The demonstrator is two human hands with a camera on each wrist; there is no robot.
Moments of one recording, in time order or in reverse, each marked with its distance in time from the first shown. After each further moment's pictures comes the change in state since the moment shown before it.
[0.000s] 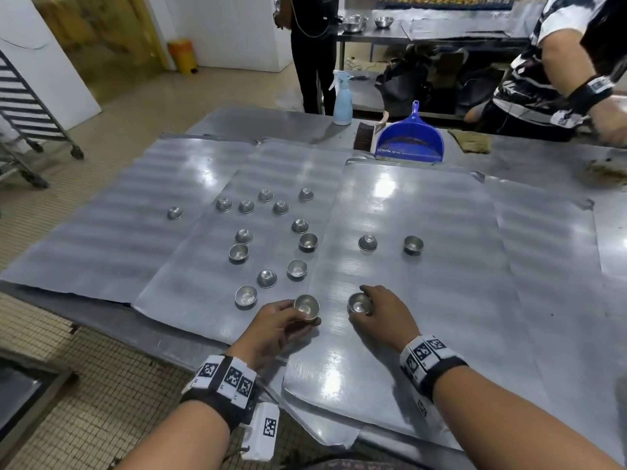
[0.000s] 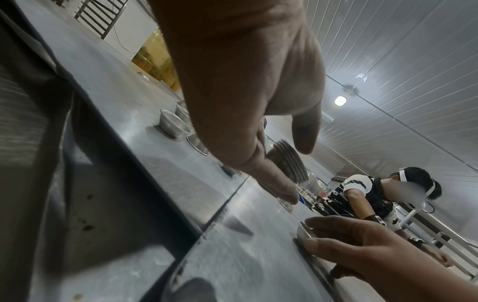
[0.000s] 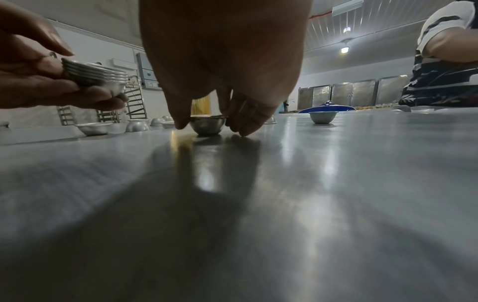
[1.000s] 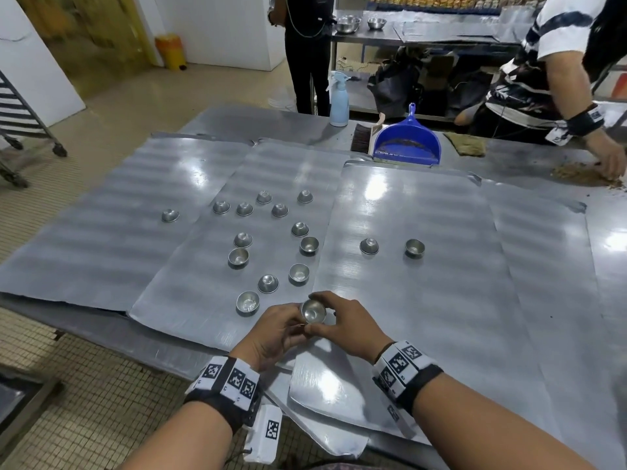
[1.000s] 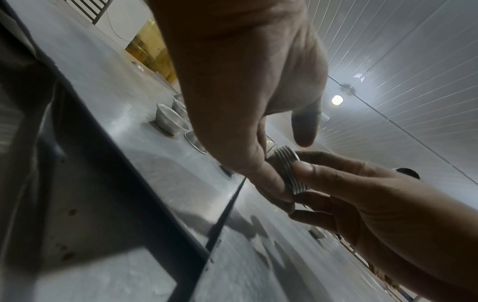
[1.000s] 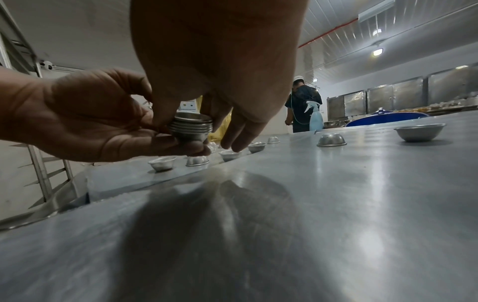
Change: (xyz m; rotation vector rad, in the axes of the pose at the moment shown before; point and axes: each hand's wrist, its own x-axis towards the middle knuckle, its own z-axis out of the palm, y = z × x) left_hand -0.001 0.013 0.001 0.000 -0.046 0.026; right_hand 0.000 -0.072 0.023 0.264 -0.115 -0.223
